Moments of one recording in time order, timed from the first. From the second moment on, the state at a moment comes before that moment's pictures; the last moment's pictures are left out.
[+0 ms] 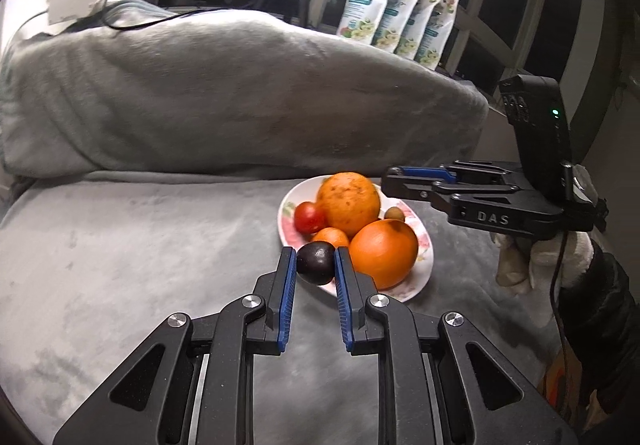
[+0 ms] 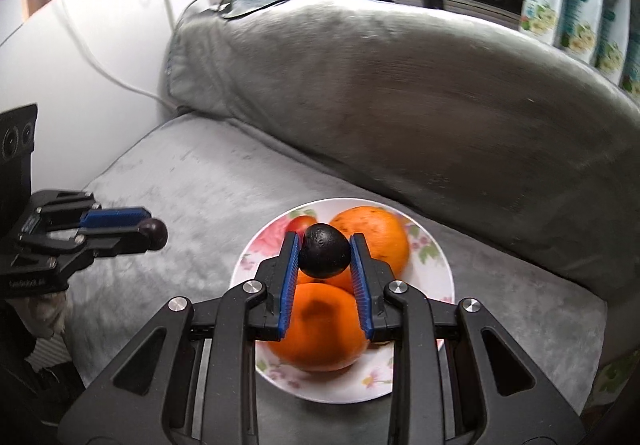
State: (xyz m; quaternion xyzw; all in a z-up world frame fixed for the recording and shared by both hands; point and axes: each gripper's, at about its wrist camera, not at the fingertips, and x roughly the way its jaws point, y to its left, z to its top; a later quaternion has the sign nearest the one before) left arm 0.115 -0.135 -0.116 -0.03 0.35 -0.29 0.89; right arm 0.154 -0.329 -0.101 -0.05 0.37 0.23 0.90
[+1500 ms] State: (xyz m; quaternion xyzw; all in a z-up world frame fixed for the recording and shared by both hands) left arm 0.155 -0.185 -0.143 0.00 0.37 -0.30 0.88; right arm 0.177 -0.388 -0.134 0.04 0.40 0.18 0.90
